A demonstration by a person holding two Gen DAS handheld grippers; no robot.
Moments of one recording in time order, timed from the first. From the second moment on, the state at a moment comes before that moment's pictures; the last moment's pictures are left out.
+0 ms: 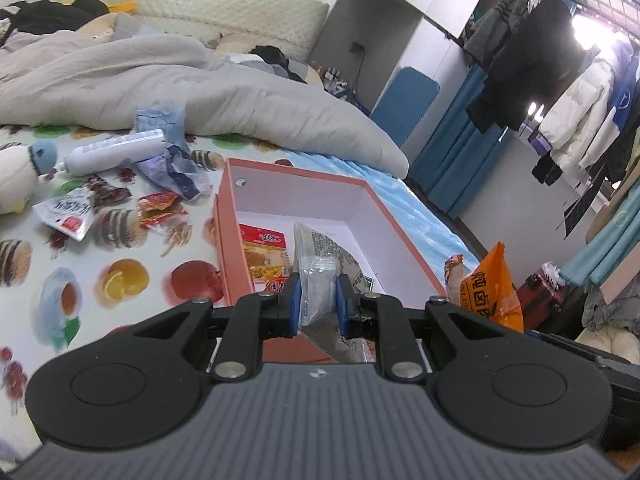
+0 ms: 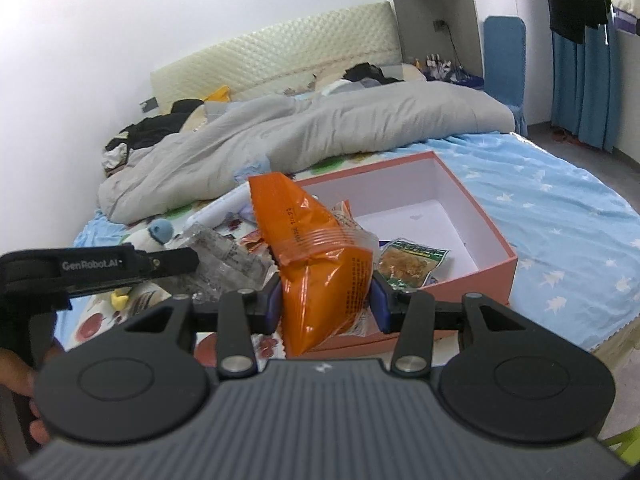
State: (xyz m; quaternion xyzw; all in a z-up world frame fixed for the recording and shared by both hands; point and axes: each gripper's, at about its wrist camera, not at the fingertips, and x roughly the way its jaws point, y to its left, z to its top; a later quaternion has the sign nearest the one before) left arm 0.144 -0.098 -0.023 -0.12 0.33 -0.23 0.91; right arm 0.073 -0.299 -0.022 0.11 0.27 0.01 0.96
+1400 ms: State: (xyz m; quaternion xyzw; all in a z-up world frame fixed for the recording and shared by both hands) left arm 0.253 -0.167 -0.056 -0.04 0.36 -0.25 0.90; right arm 0.157 -0.366 -0.064 0.14 0.31 -0.04 0.94
